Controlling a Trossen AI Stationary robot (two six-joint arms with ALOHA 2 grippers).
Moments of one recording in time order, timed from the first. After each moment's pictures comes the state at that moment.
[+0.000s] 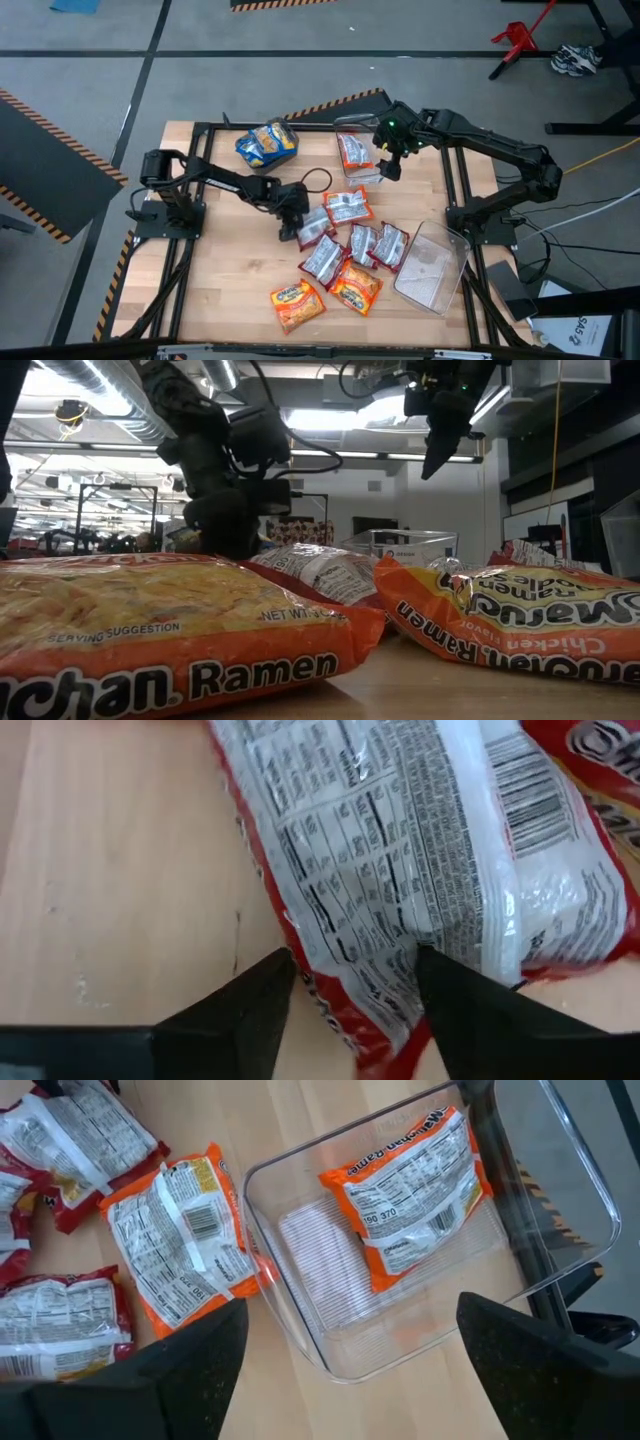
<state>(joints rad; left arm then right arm) 0.10 1.74 0.86 -0.23 0.12 -0.08 -0.47 1.41 1.34 -1.00 -0.04 -0.22</state>
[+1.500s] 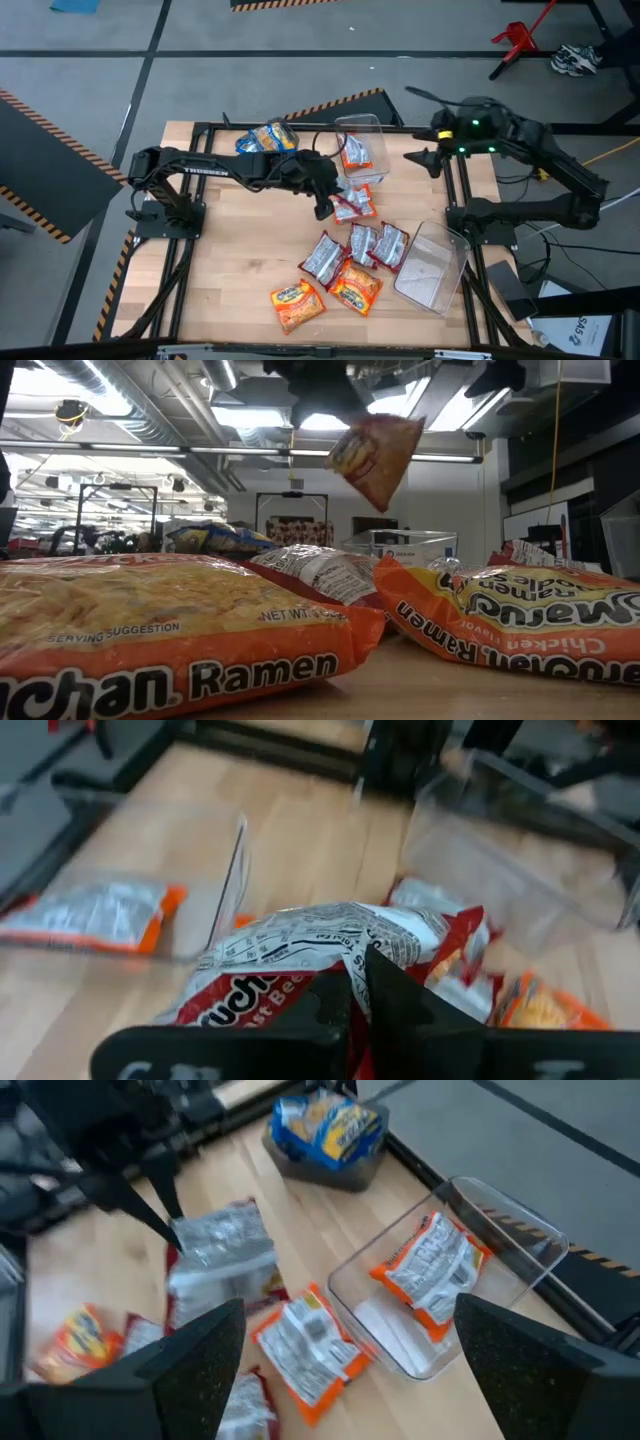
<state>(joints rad) 0.05 1.64 1.41 -0.35 -0.09 -0.22 -0.47 0.97 1.34 -0.99 -0.15 0.16</state>
